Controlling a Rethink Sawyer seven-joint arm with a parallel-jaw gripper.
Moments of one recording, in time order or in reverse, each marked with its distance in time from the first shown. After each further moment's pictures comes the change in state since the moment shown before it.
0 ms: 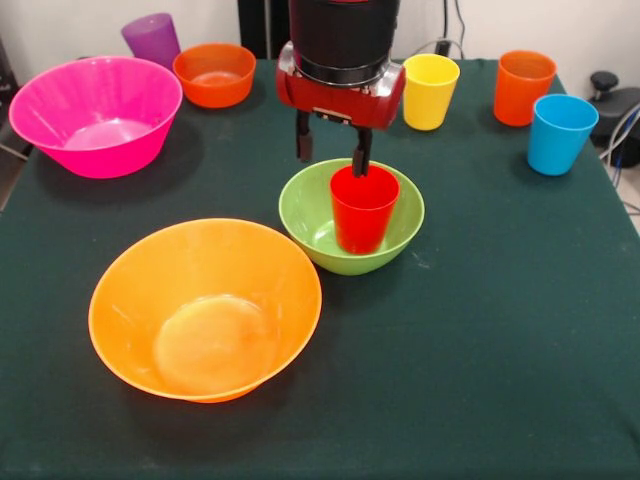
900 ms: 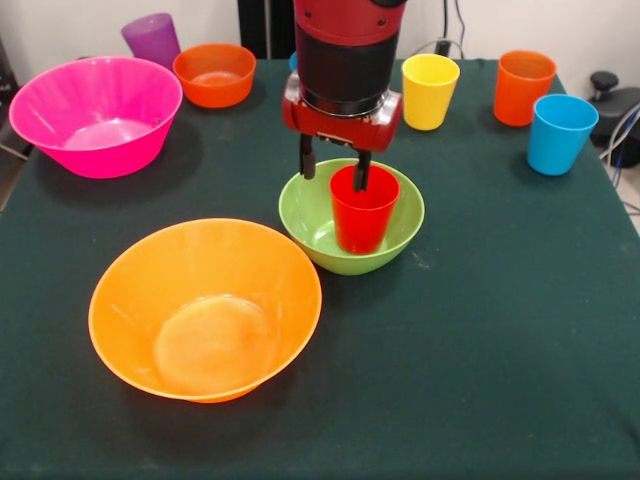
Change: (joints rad) arm 0.000 0.053 0.006 0.005 -0.037 -0.028 0.000
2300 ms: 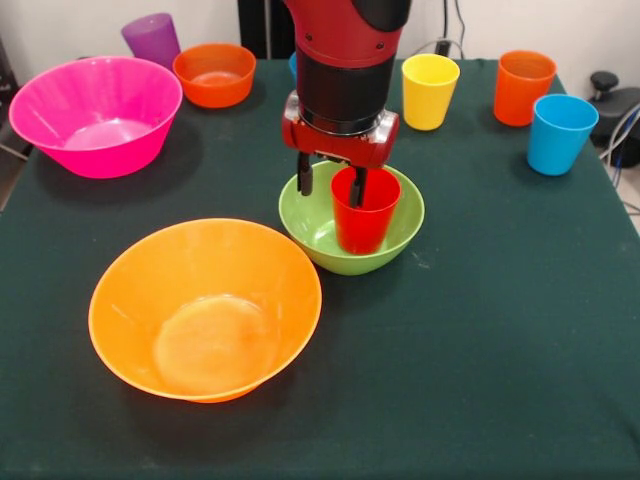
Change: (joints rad) arm 0.000 0.034 0.000 0.000 -0.016 -0.061 0.000
